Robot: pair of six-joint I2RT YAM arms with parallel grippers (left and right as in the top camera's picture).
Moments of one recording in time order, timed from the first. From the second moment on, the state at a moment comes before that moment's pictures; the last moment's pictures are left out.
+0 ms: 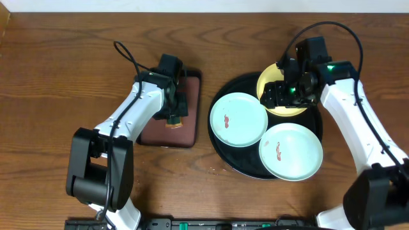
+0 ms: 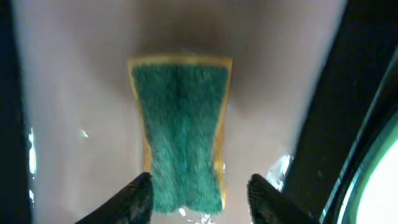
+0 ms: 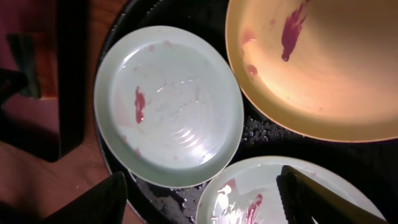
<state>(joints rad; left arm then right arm) -0.28 1.83 1.25 -0.82 0.03 -0.38 0.18 1.69 1.39 -1.01 -0.31 0.13</state>
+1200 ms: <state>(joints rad) -0.31 1.66 1.36 -0.91 0.18 -0.40 0.20 2.07 1.40 -0.93 -0.29 0.12</state>
